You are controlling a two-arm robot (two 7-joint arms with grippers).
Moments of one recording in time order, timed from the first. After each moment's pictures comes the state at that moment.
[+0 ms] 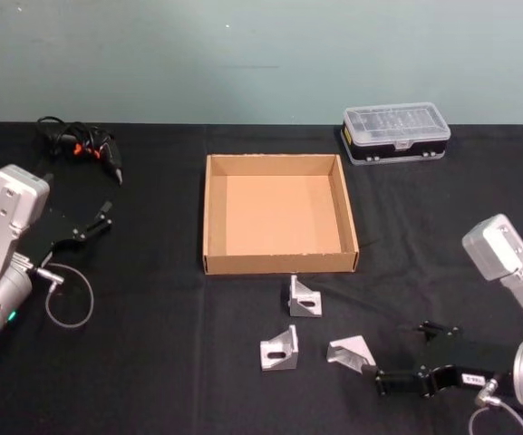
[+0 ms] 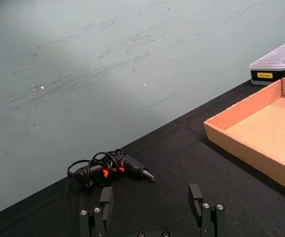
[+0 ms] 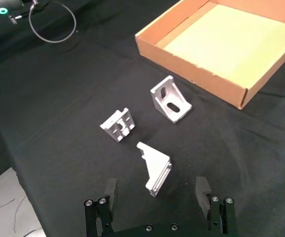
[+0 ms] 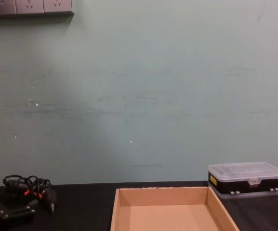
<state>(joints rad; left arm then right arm) -0.20 0.60 0.45 -1.41 -0.25 -0.12 0.03 -0.01 0.90 -0.39 -1.90 0.69 0.50 0.39</state>
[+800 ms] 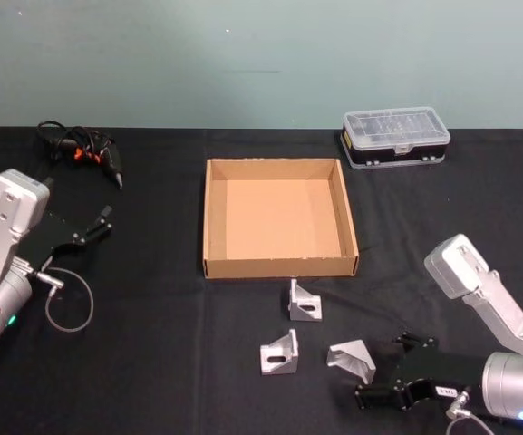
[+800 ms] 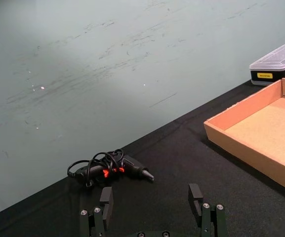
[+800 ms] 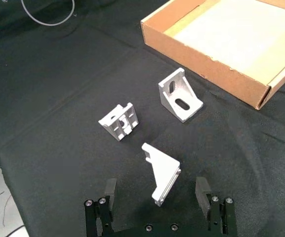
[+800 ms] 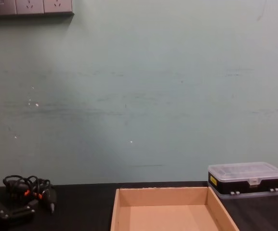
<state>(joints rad) -0.20 0.60 0.45 -1.41 -0.25 -0.12 0.03 0.05 0.84 -0.47 -1.85 0.59 0.51 0.38</state>
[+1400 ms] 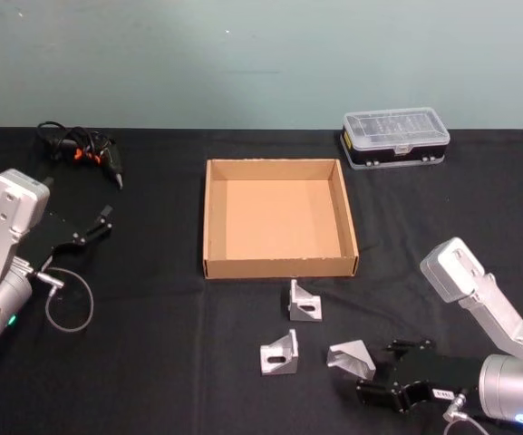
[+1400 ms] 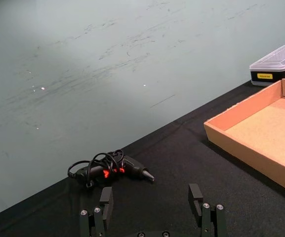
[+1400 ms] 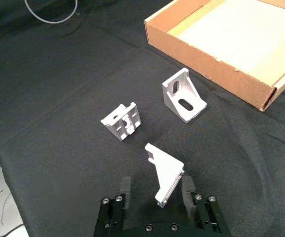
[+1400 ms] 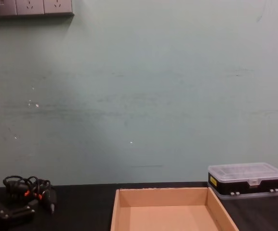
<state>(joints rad) -0.20 0.60 0.45 -1.41 -0.25 -0.12 0.03 0.04 0.82 -0.47 -1.85 0.56 0.51 0.40</state>
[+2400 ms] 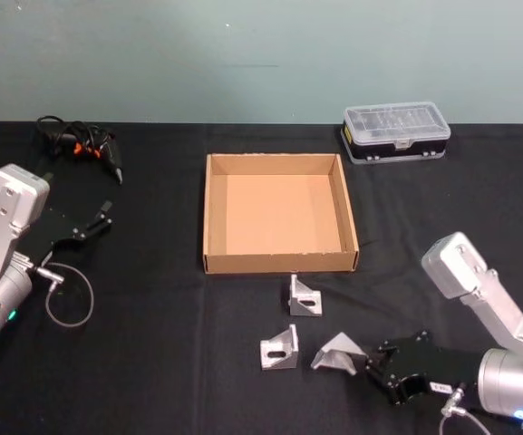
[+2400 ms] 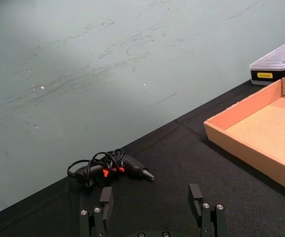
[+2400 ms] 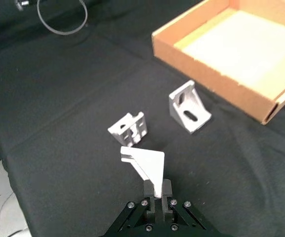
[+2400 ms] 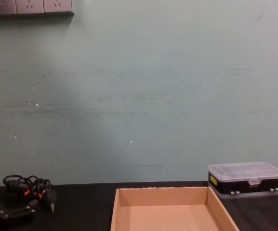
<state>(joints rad) -0.20 0.60 0.45 -1.41 -0.25 -0.12 0.03 0.01 0.81 -0.44 -1.87 0.53 0.47 0.41</state>
